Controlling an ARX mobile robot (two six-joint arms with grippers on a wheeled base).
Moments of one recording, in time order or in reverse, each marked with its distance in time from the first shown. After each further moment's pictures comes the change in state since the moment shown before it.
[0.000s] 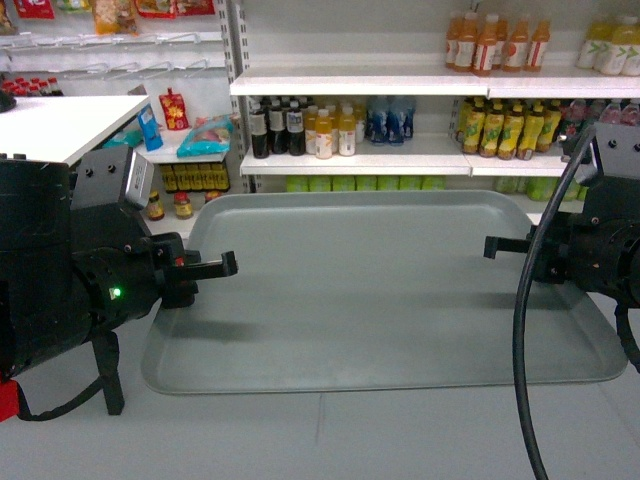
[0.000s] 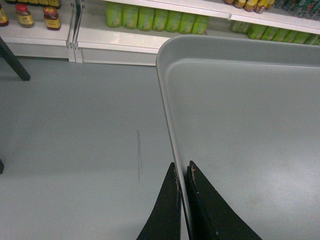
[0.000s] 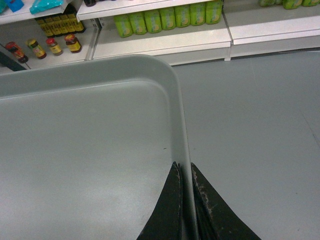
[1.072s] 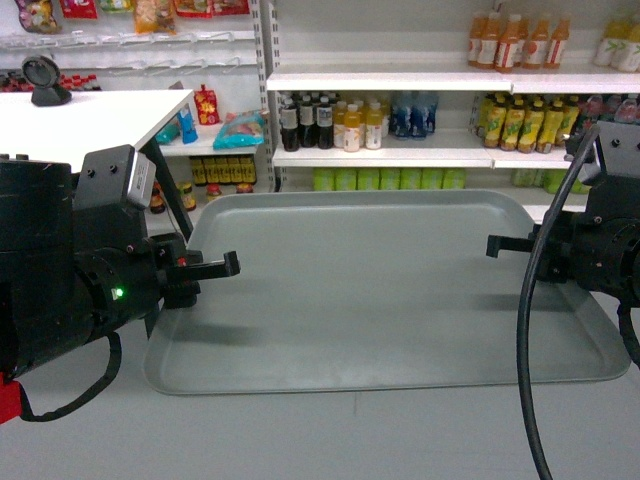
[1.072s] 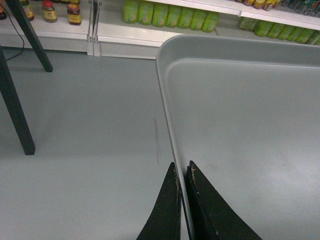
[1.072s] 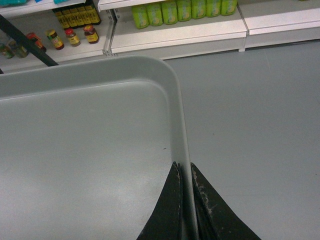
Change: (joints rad) left arm -0.003 0.000 0.000 0.002 -0.002 -0.004; right arm -0.006 -0.003 0.000 0.000 -0.003 0.000
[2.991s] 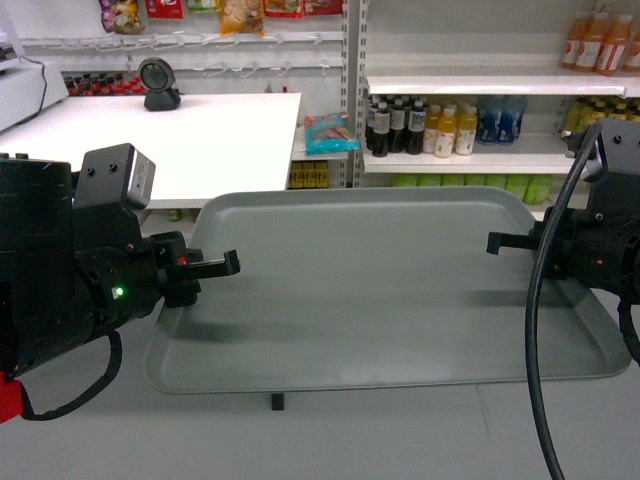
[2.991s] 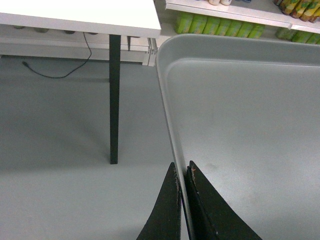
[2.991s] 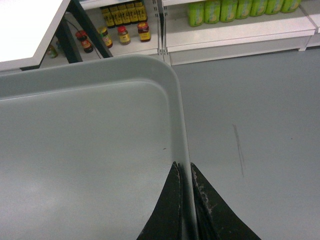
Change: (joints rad) left arm -0.001 0.000 0.000 0.001 0.000 0.000; right arm 0.000 0.000 0.000 0.004 0.000 0.000
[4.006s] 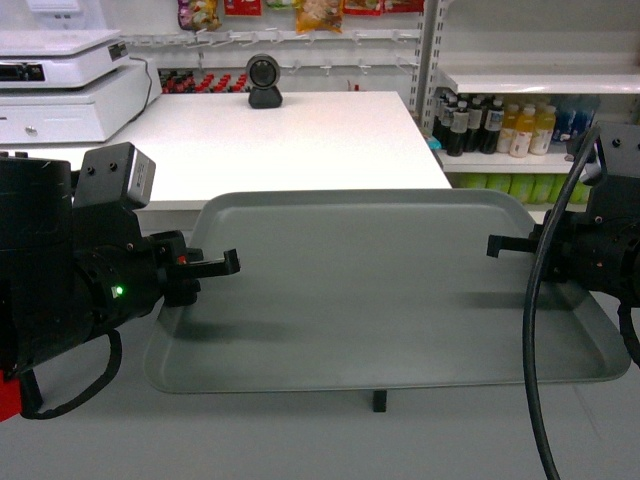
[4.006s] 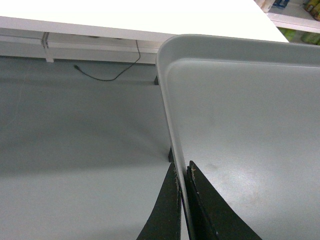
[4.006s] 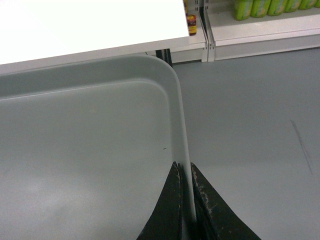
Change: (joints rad) left arm 0.002 0.000 0.000 0.000 0.003 0.000; right arm 0.000 0.000 0.000 -0.004 0.000 0.000
